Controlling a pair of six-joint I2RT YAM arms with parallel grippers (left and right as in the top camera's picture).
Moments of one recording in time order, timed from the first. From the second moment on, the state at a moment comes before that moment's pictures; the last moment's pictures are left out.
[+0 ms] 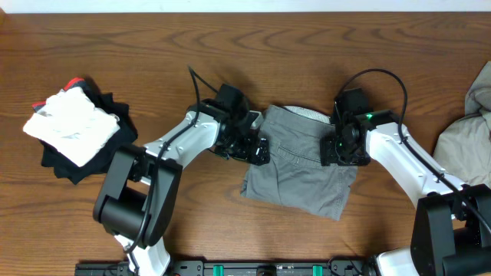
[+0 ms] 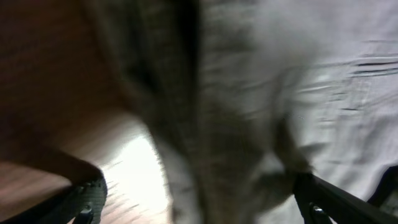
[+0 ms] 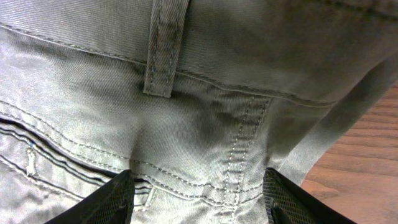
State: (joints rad) left arm -0.44 1.90 1.14 -0.67 0.55 -0.09; right arm 0.24 1.63 1.00 -0.85 -0.06 0.24
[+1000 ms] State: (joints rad) left arm -0.38 1.81 1.16 -0.83 0.36 -0.06; right arm 0.22 1.63 1.00 -0.86 -0.06 0.24
